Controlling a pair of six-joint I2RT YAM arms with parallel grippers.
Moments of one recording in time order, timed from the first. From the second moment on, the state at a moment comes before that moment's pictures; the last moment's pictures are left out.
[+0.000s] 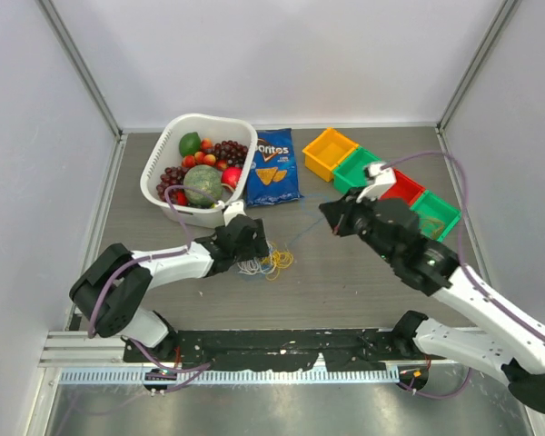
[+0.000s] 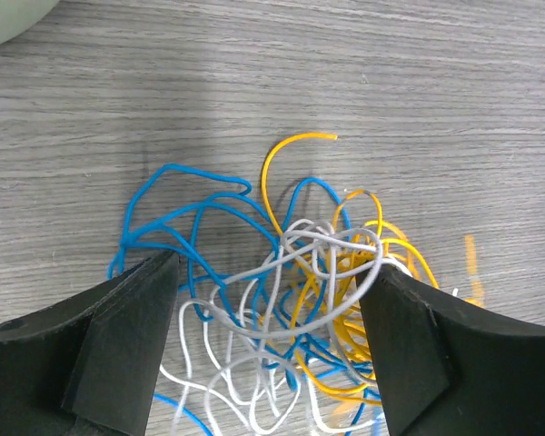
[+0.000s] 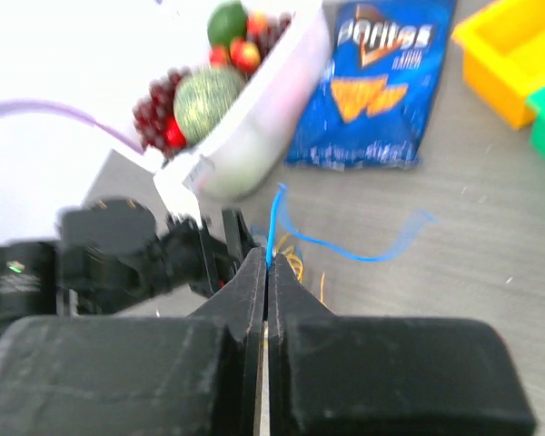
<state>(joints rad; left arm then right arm) -0.75 1.51 0.69 -0.04 -0.30 -0.77 0.79 0.88 0.86 -0.25 0.22 0.53</state>
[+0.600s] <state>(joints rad) -0.75 1.45 0.61 0.01 -0.35 -0.79 0.79 0.65 1.48 -0.59 0.49 0.34</state>
